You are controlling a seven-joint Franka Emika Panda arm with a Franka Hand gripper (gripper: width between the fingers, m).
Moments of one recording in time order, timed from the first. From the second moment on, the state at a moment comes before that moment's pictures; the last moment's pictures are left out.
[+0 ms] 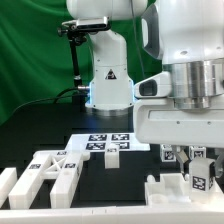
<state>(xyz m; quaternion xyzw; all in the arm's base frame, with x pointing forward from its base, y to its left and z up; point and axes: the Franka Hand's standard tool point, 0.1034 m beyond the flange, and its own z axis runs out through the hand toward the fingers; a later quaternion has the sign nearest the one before) 0.652 0.115 0.073 -0.91 0.40 -0.05 0.06</state>
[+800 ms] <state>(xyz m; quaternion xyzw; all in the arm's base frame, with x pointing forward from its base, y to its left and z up) 0.645 0.116 0.070 -0.94 0.33 -0.02 0.06</state>
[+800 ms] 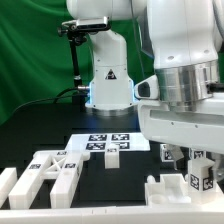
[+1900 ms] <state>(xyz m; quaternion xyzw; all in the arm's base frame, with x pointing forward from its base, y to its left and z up) 0.639 0.119 0.068 -1.00 0.04 -0.01 0.04</state>
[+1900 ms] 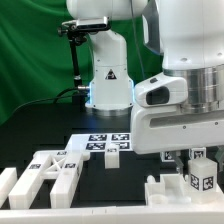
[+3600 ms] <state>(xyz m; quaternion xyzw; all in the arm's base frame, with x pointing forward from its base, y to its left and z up) 0.651 0.127 0.068 -0.58 0.81 0.04 0.08</state>
